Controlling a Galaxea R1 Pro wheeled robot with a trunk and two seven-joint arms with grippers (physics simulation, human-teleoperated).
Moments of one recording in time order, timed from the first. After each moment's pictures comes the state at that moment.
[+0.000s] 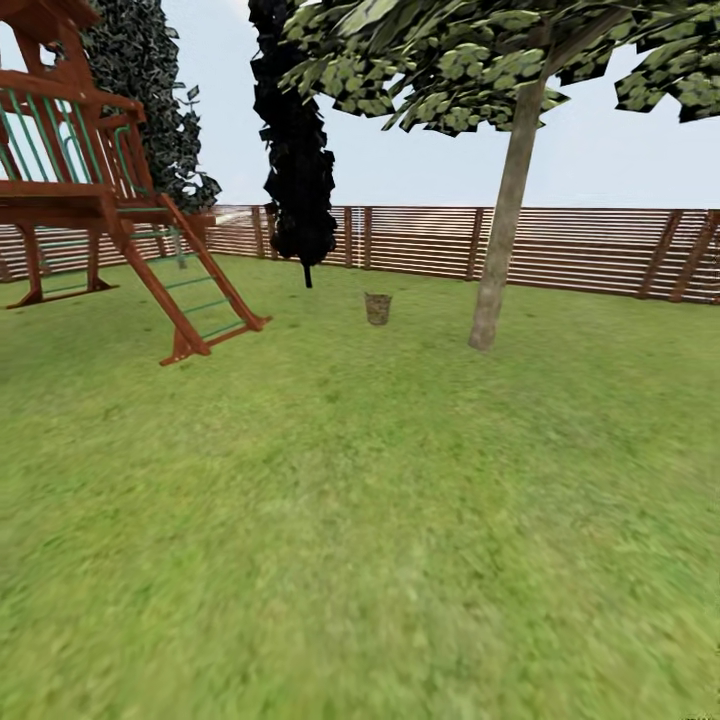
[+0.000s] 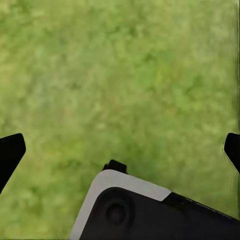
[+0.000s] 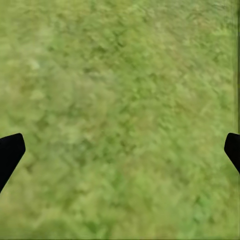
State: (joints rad) left arm -0.01 0.07 0.05 -0.43 0.39 -0.19 0.00; right arm -0.22 -0.10 -0.01 -0.13 -0.05 -0.59 -0.17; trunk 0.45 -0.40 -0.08
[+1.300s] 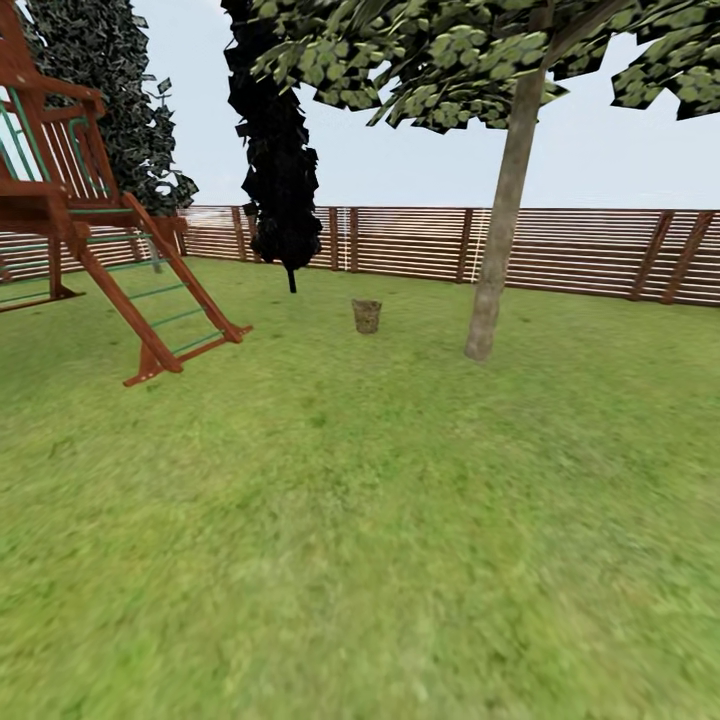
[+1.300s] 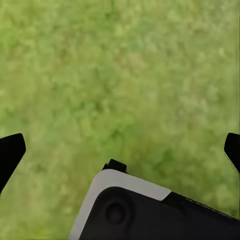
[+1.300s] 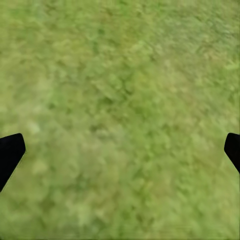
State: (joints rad) left arm -0.01 0.07 0.05 -0.43 0.39 -0.18 0.00; right arm -0.22 -0.10 -0.01 -0.13 -0.05 -0.59 -0.17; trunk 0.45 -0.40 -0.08
